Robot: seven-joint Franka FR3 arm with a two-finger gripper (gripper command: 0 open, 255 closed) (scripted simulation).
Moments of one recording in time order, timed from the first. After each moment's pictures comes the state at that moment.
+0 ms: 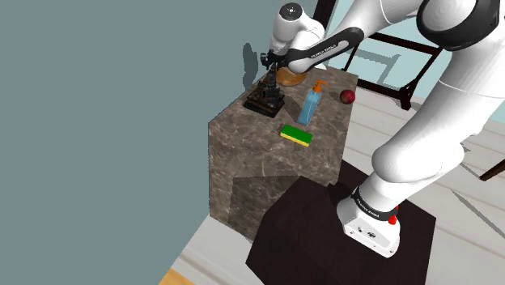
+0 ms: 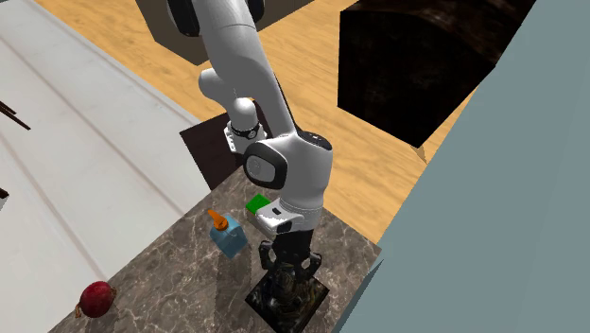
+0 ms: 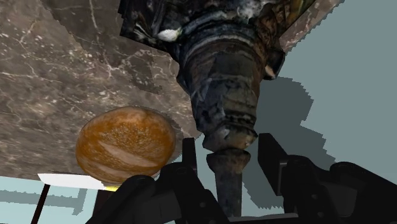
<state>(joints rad) -0.50 0.14 0.26 -2.07 -0.87 2.59 1.21</state>
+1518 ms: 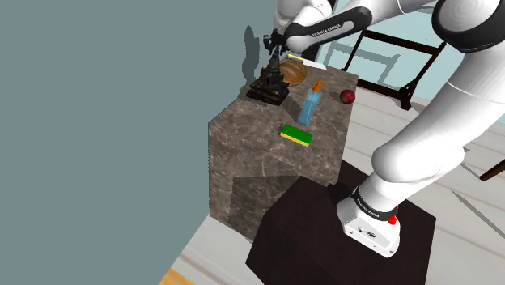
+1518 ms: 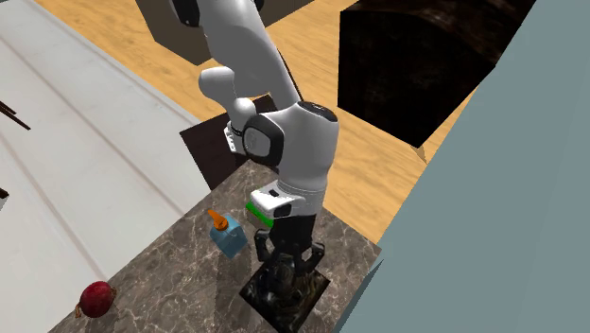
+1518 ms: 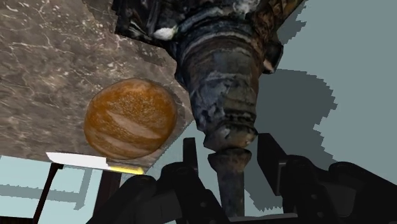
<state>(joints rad) -0.51 0.06 0.28 -2.00 -0.69 2.48 1.03</state>
